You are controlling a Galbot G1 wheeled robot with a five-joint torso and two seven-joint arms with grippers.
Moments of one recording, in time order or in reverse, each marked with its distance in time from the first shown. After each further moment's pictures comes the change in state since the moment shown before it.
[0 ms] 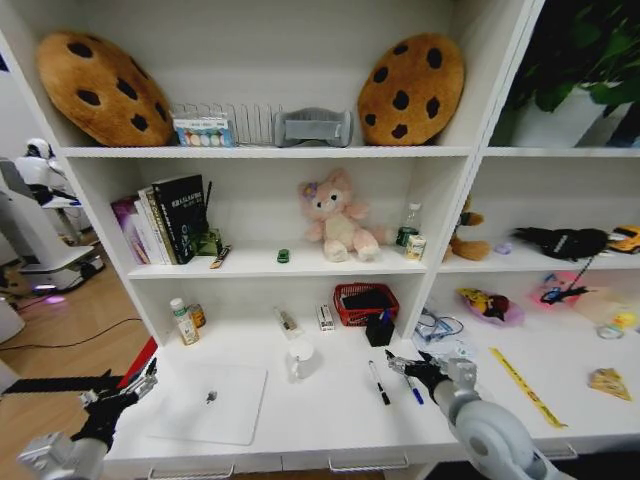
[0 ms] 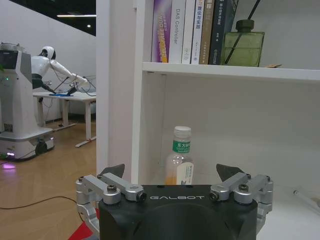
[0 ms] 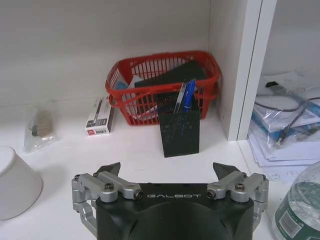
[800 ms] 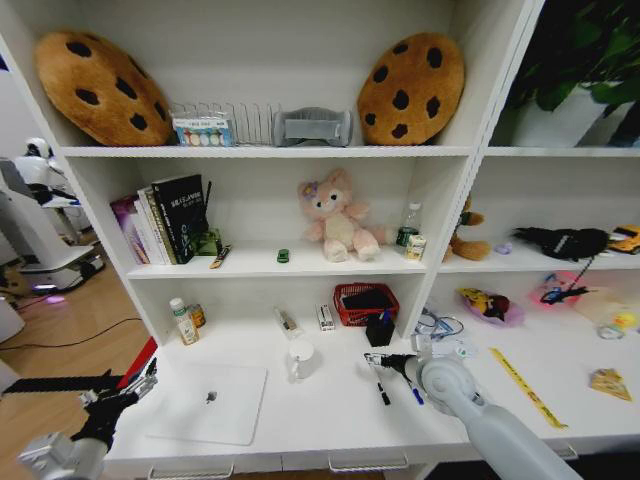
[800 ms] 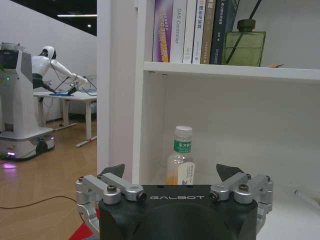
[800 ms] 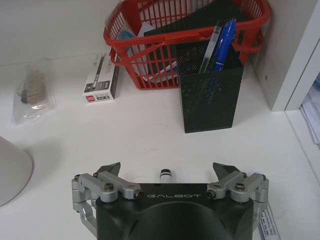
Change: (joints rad) left arm 0.000 0.000 0.000 0.000 0.000 0.000 0.000; right arm 0.333 -0.008 -0.304 -0.286 0.145 -0.073 0.030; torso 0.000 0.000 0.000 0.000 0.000
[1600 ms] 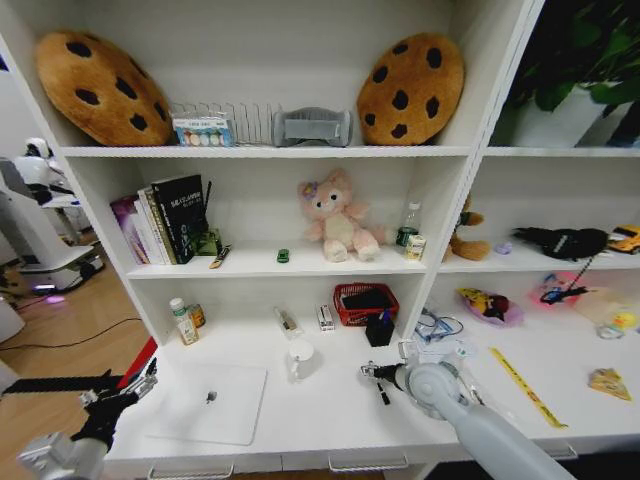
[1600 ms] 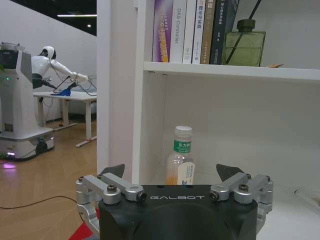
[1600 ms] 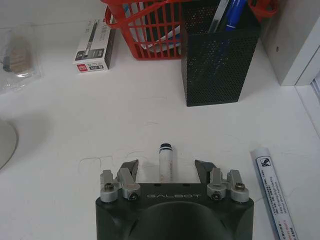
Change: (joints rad) left arm 0.000 0.000 0.000 0.000 0.000 0.000 0.000; right arm 0.052 -0.026 -0.122 -0.042 0.039 0.006 0.068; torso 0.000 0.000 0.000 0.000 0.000
